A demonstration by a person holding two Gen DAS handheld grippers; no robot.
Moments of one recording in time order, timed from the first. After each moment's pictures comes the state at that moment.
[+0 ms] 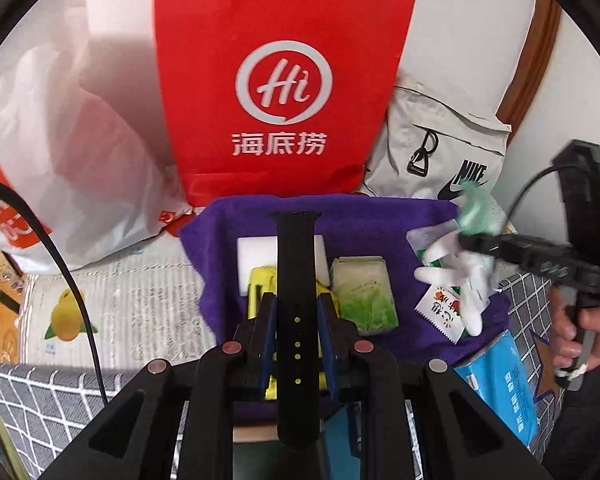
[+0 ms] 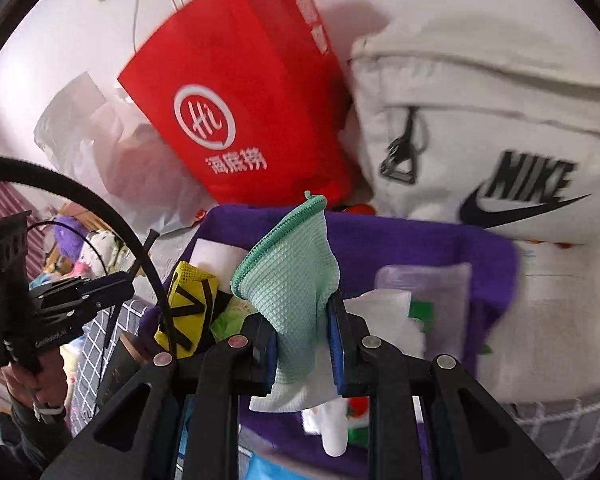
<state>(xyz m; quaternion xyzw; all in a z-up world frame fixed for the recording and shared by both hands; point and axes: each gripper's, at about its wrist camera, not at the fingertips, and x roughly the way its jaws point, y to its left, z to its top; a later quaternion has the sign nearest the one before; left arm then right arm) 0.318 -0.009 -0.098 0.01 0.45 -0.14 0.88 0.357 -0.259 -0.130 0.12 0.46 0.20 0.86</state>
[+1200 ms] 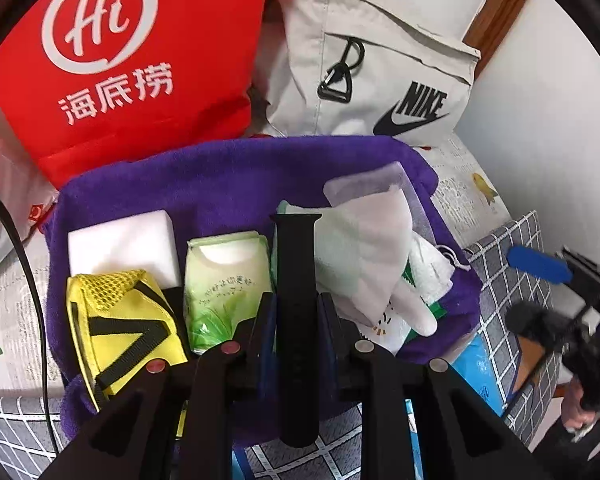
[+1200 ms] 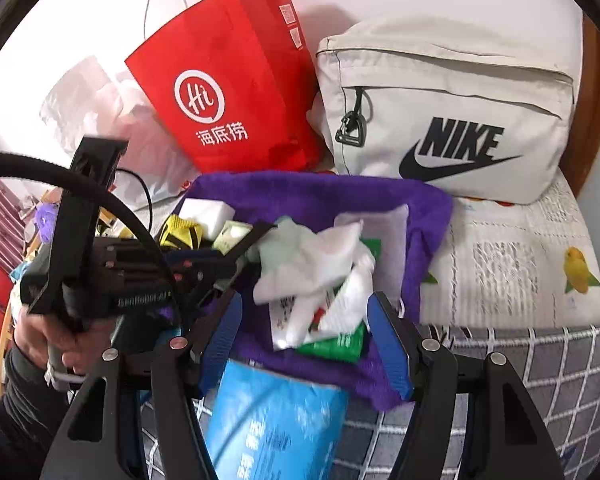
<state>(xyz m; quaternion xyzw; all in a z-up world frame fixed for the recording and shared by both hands) 0.346 -0.112 -0.146 0.04 0.53 -0.21 0.82 0.286 -0.287 -0.119 0.09 0.47 0.16 0.86</state>
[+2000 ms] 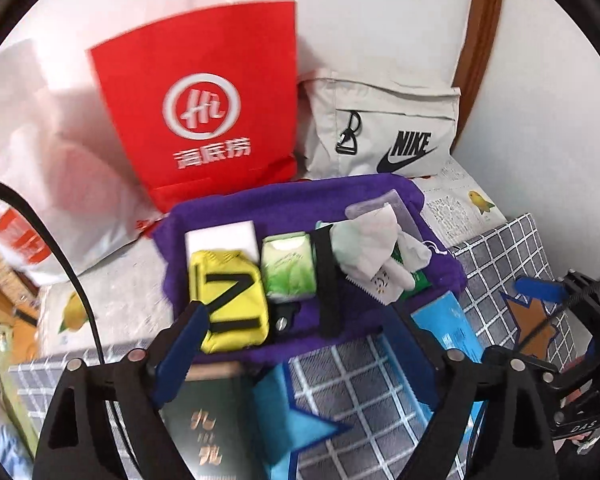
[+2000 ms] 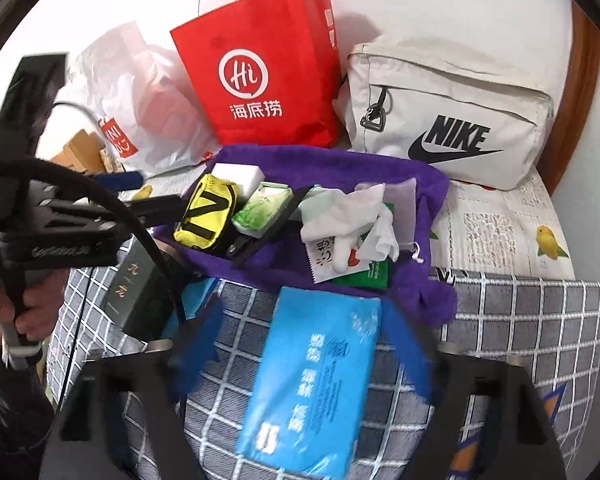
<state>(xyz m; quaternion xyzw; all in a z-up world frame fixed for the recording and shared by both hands) 0.248 -0.067 -0.055 0.08 0.45 -0.14 0.88 0.212 -0.251 -0.086 0.04 0.48 0.14 0.87</state>
